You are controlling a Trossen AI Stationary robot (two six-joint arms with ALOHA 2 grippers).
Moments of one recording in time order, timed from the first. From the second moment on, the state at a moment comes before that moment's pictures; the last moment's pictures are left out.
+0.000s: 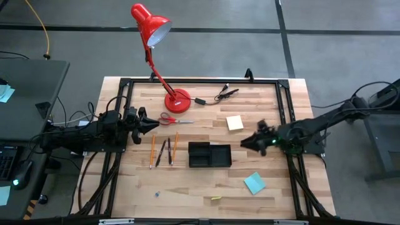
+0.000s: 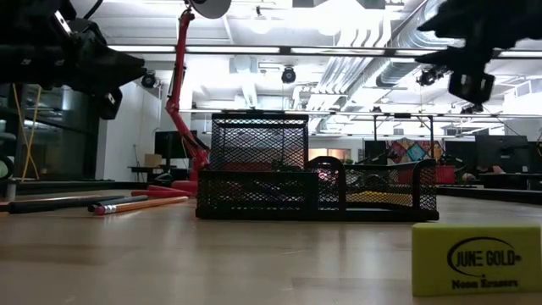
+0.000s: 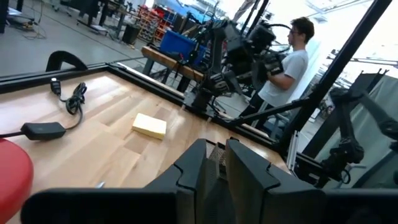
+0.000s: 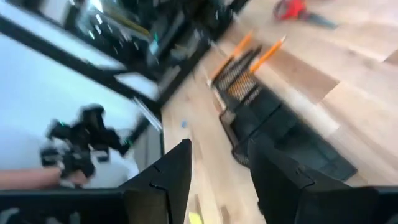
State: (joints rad) left arm 0.31 0.12 0.01 0.12 0.13 -0.45; right arm 0.35 0.77 0.39 0.06 0.23 0.97
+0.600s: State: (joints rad) left arm 0.31 0.12 0.01 0.60 0.42 -0.46; right arm 0.37 1.38 0.73 0.05 0.14 0.89
